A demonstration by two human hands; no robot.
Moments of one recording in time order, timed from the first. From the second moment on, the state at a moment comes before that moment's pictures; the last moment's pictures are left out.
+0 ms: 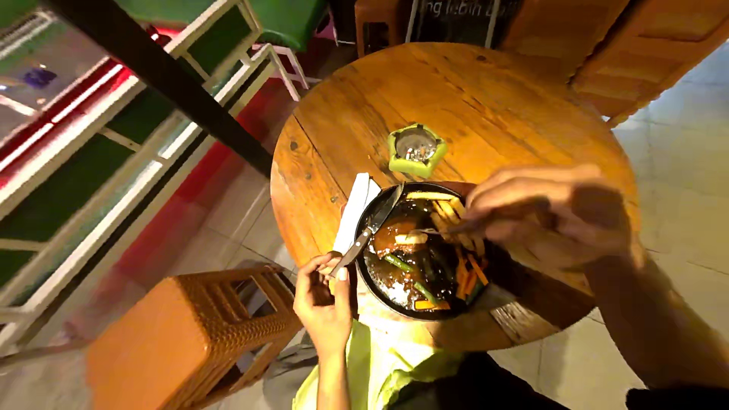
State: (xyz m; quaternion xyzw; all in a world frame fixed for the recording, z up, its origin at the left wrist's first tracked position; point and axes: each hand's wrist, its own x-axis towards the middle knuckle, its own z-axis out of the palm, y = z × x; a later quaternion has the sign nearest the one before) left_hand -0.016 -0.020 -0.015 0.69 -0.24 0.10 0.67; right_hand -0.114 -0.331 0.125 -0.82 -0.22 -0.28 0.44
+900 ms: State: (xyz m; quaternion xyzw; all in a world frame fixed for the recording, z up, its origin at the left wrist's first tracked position) left_hand -0.019 -0.017 -0.013 0.67 -0.24 0.08 0.70; right_hand -0.177 -0.246 0.085 -0.87 -0.11 -0.35 0.34
